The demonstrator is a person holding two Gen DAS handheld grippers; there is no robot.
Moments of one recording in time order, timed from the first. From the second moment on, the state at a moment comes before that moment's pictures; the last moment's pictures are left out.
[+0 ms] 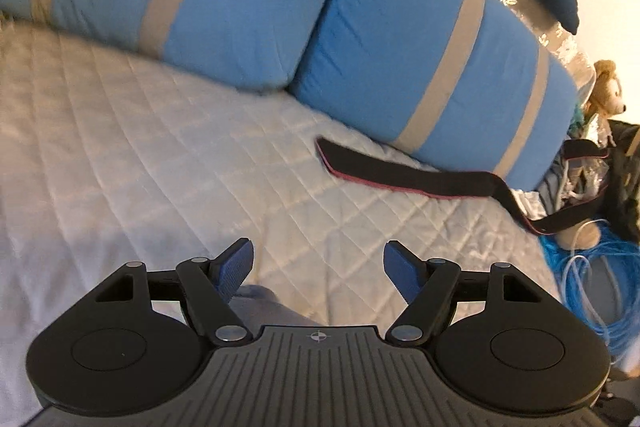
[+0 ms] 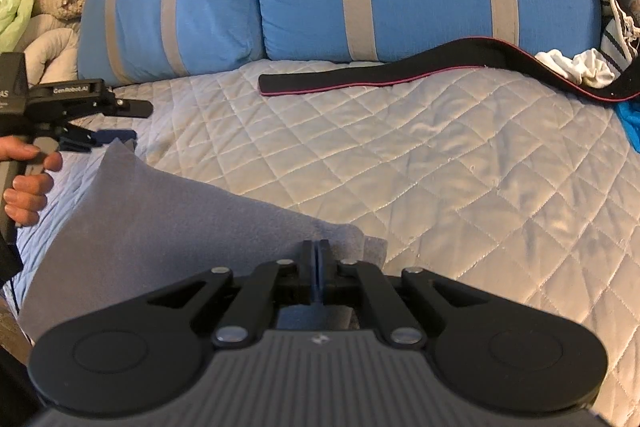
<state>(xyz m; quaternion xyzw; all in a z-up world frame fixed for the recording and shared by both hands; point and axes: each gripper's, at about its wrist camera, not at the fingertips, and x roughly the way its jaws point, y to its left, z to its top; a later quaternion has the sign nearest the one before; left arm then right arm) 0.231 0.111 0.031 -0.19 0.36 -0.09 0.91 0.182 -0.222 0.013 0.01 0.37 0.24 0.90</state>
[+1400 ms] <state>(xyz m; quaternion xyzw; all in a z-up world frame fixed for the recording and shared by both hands) 0.104 0.111 0.045 -0.08 0.42 -0.04 0.90 0.159 -0.234 0.034 0.04 0.38 0.25 0.89</state>
